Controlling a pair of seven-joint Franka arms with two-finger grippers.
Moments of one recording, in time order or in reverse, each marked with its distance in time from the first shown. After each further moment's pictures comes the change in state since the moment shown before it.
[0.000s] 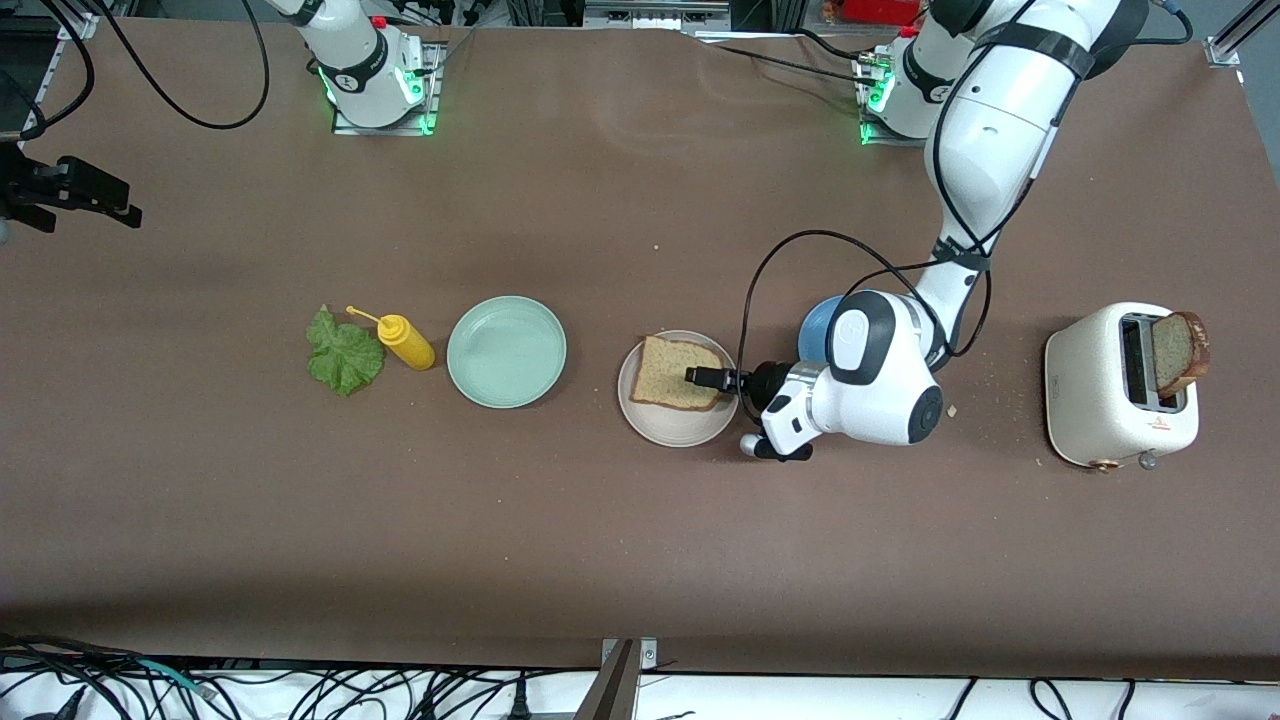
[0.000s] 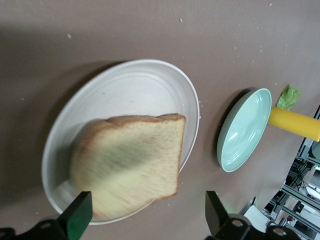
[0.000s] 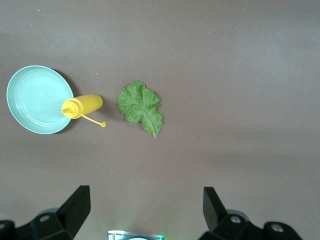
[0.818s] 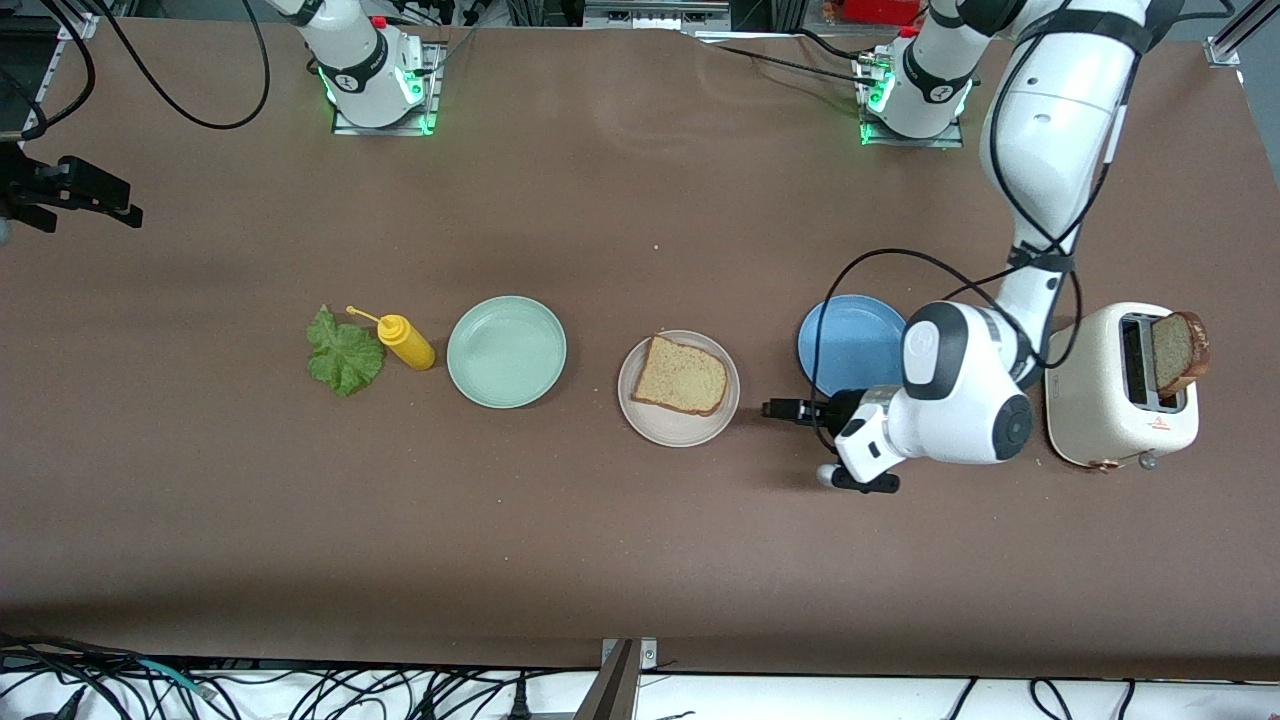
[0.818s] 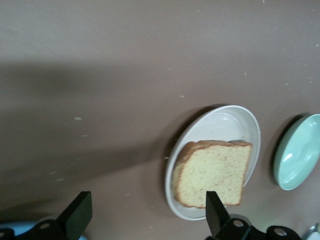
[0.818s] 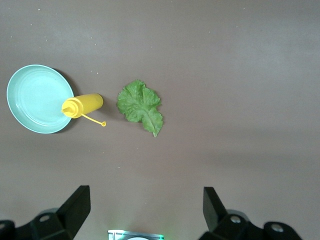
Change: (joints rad) left arm 0.067 -0.070 0.083 0.028 0.261 -0.036 -0.017; right arm 0.000 0.000 0.001 0.000 0.000 -0.006 0.000
